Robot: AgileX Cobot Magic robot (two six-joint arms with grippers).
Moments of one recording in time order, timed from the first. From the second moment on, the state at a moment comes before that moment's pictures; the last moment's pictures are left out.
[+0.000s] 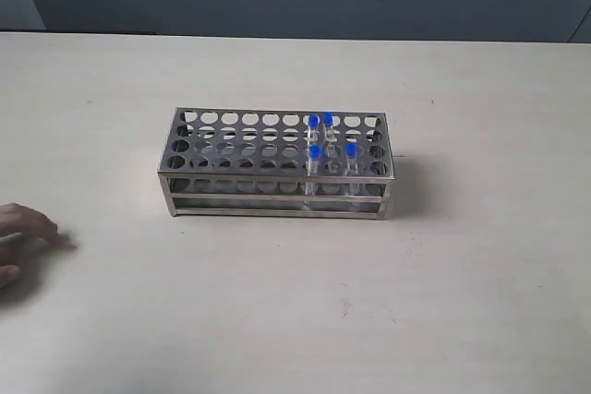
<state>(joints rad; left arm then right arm) 0.03 0.00 0.01 0.21 0.25 -0.12 -0.05 0.05 0.00 0.00 0.30 0.05</state>
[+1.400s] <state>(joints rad) 0.03 0.00 0.01 0.21 0.25 -0.12 -0.05 0.07 -0.07 0.21 -0.37 0.59</state>
